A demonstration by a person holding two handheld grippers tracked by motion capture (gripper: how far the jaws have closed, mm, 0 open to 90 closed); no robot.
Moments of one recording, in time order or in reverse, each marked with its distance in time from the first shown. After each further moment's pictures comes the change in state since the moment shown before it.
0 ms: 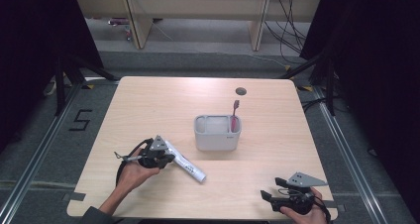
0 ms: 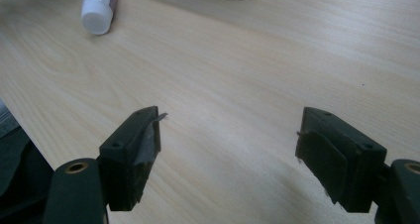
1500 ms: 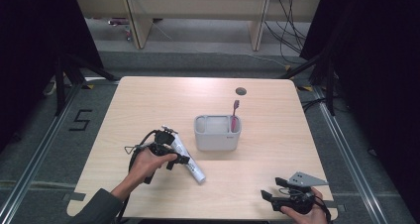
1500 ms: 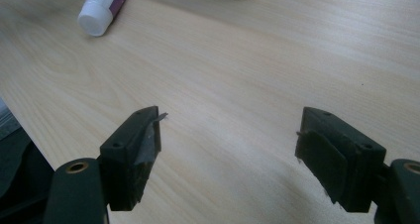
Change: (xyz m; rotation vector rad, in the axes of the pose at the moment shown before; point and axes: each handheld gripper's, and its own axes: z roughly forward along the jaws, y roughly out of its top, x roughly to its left) left arm -0.001 0.046 0.011 0.221 -0.098 -0.362; right arm 0.001 0.000 0.000 0.010 0.017 0.047
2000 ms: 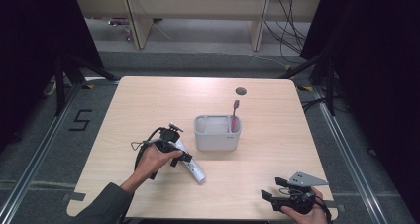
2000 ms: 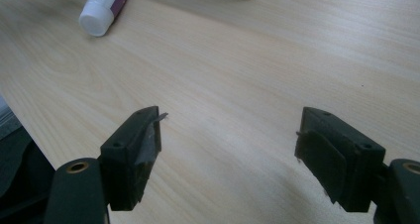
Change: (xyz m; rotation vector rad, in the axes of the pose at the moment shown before) left arm -0.002 0.013 0.015 0.033 0.058 -0.030; right arm -0.003 0.001 0.000 -0.009 -0.005 -0.043
